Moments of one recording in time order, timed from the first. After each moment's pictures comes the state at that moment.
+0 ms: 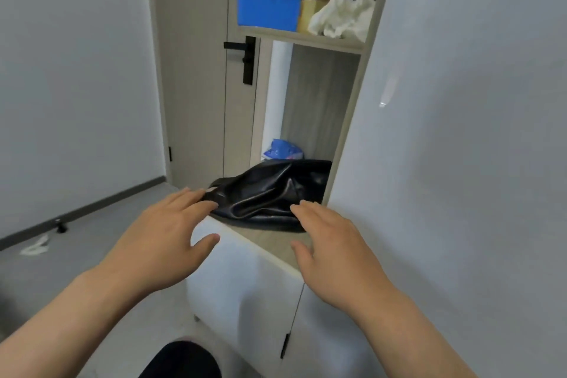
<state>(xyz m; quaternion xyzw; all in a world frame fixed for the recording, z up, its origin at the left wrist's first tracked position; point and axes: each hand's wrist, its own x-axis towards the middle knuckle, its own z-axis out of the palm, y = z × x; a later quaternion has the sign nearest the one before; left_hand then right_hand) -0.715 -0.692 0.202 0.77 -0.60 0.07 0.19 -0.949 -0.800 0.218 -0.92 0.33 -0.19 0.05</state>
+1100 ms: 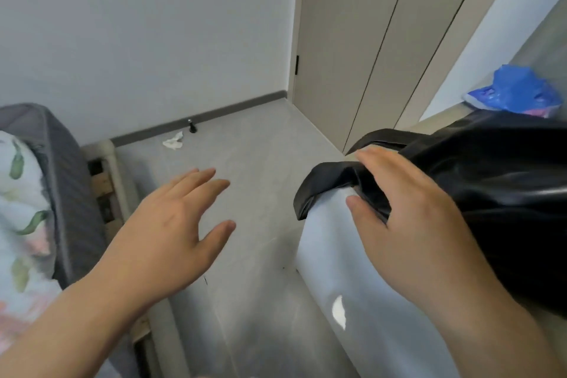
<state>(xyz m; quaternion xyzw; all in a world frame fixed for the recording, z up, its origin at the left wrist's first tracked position) -0.509 -0.704 0.072 0.90 -0.40 -0.01 0.15 -0.674 -0.910 0.107 -0.94 0.22 -0.19 0.19</state>
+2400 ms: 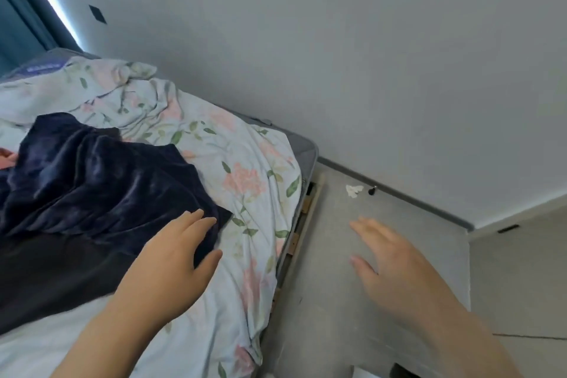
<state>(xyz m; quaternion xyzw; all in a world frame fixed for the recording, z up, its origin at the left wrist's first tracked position) -0.503 -0.409 0.389 0.96 0.14 -0.04 0.23 -0.398 -0.713 0.415 -0.96 -0.20 0.16 0.13</state>
